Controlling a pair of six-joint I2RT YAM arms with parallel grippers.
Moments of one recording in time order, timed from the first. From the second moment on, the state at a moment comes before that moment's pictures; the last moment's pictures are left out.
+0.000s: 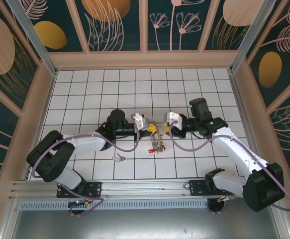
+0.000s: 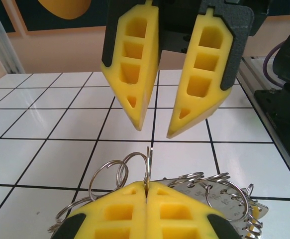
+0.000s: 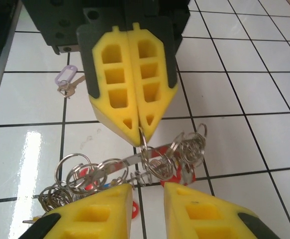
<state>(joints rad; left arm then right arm) -0.72 1.54 0.63 0.66 0.73 0.23 0.43 1.12 0.80 -0.49 -0.75 -0.86</state>
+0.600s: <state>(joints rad) -0.72 1.56 0.63 0.68 0.76 0.23 0.47 1.19 0.80 -0.46 -0.76 -0.87</state>
